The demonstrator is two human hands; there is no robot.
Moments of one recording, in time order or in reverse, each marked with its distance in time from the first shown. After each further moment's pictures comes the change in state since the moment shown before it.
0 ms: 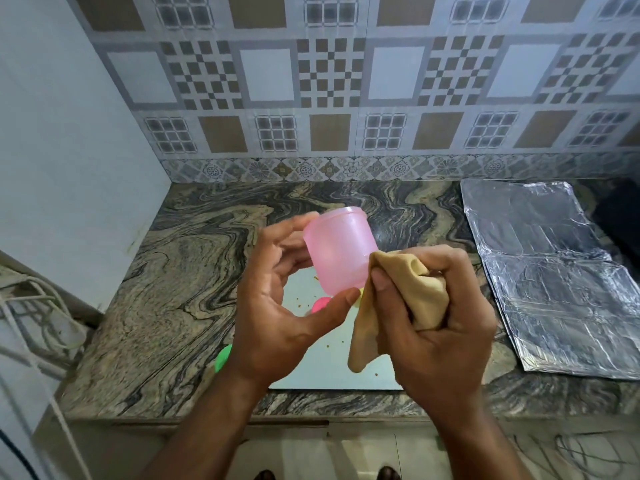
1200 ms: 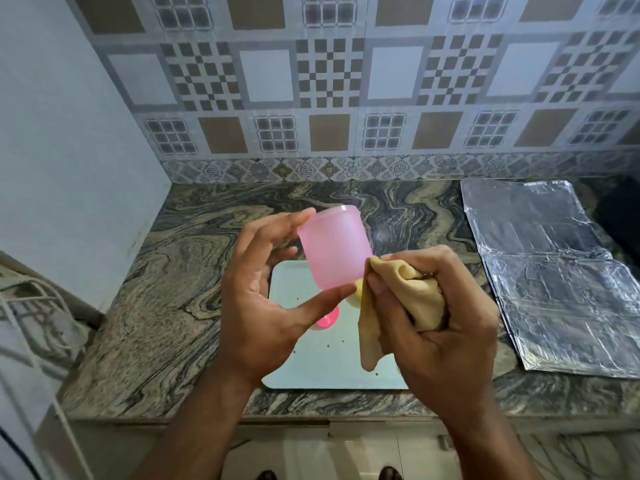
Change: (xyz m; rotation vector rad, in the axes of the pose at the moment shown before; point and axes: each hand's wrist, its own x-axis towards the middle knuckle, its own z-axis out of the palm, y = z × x) left_hand 0.006 -0.002 -0.010 0.139 0.033 0.101; right_hand 0.001 0.003 -0.011 -0.034 -0.102 -0.026
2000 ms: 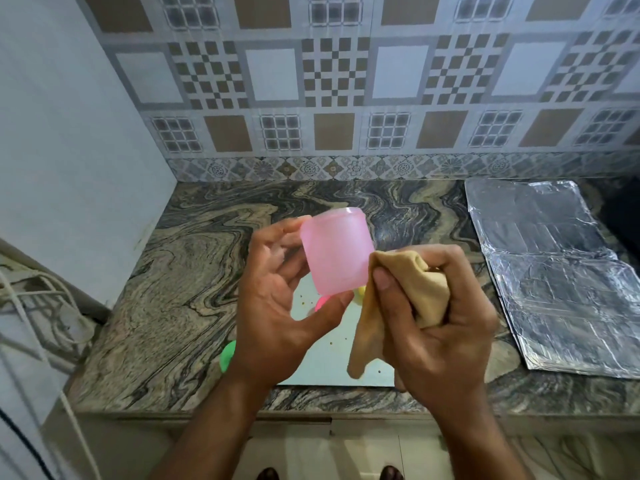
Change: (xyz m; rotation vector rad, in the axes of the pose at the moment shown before) left_hand -0.015 0.004 0.008 -0.291 -0.039 -0.137; right_hand -0.004 -0.006 0.010 0.162 0.036 0.069
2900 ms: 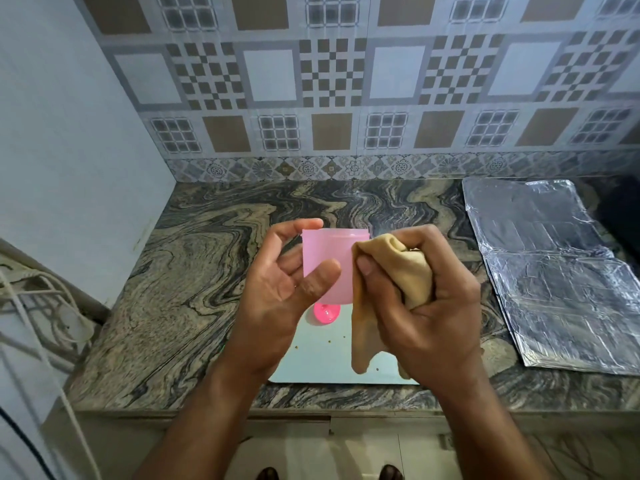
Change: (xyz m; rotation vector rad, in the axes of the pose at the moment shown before) left_hand 0.003 0.014 0.000 -0.270 -0.043 -0.364; right_hand 0.015 0.001 -0.002 -0.038 -0.098 0.011
